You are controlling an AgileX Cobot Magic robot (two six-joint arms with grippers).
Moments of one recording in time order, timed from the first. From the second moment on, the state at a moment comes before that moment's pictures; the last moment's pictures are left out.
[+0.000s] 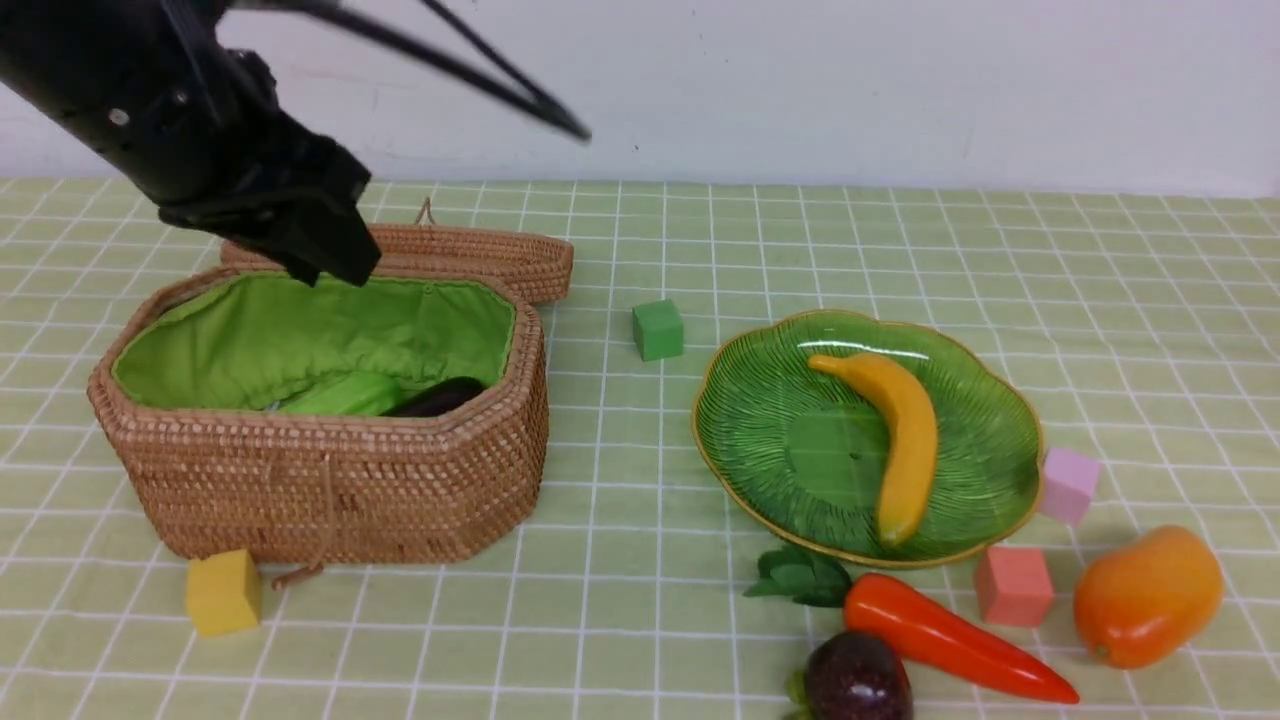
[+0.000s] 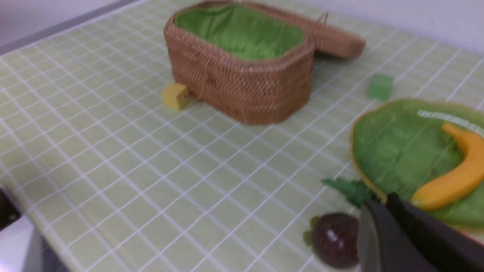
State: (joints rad) right arm 0.07 0.47 -0.77 0.77 1.01 -0.63; left arm -0.13 1.56 -1.62 -0.36 1.22 0.33
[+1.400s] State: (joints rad) right arm 0.68 1.62 -1.08 -0.02 0.91 0.52; left arm -0.63 0.57 -0.45 -0.49 0.43 0.39
